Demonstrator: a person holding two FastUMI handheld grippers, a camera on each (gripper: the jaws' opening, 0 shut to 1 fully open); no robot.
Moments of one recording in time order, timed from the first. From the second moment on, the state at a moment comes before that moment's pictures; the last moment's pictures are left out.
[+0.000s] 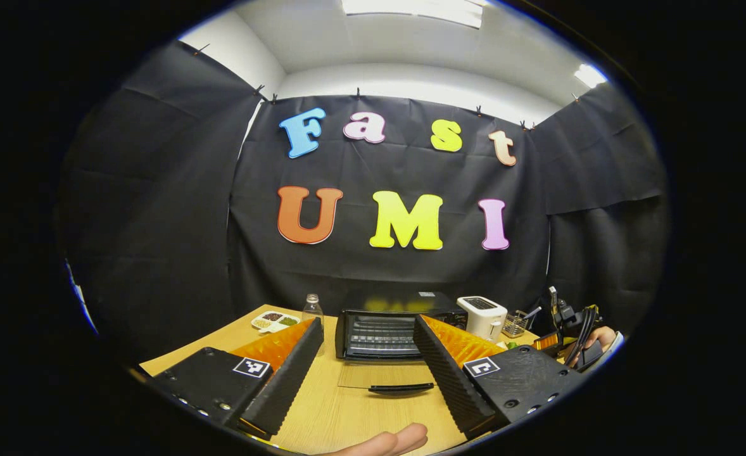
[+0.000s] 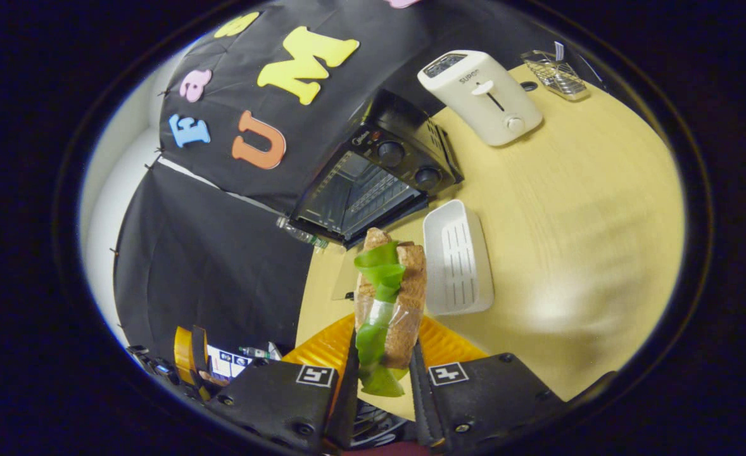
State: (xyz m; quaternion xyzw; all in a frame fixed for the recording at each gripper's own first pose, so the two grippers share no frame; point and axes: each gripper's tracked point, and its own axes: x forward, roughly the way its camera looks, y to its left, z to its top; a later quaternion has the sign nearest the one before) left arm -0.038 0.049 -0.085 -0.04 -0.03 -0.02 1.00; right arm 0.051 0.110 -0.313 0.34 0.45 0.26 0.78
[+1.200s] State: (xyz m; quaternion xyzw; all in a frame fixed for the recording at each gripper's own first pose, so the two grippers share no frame) left arm -0.034 0.127 -0.122 -0.03 0.00 0.02 1.00; right arm 0.244 0.321 -0.335 0.50 0.15 0.07 0.85
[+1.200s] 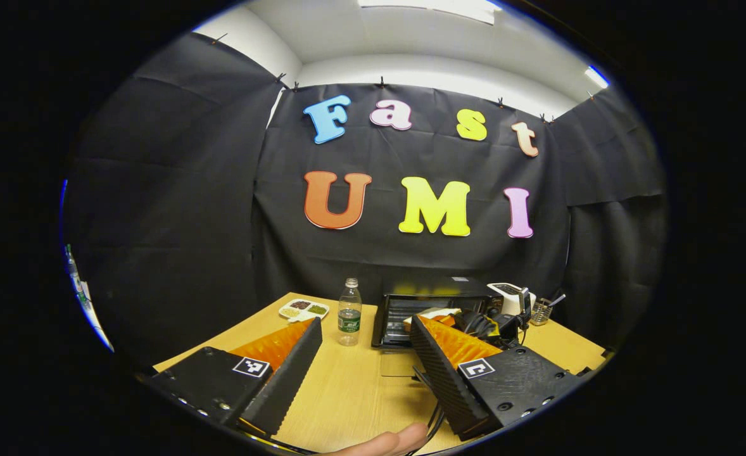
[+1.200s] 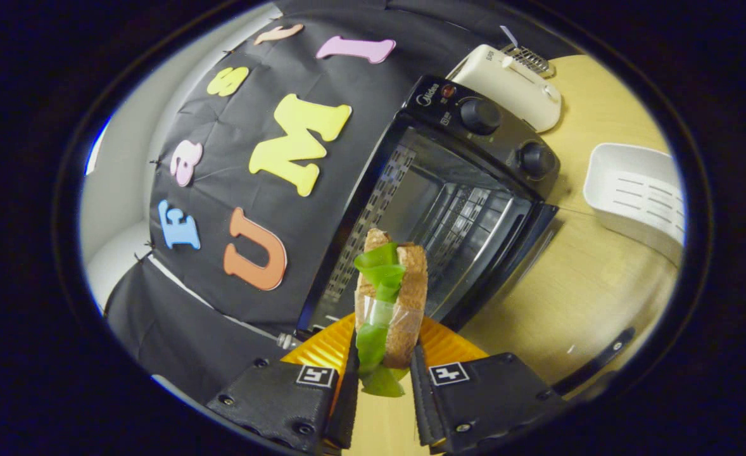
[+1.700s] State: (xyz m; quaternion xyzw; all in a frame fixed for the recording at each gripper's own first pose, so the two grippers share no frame) left arm -0.027 0.144 -0.140 -0.01 0.03 0.05 1.00; right arm 0.330 0.323 -0.362 0.51 0.14 0.02 0.85
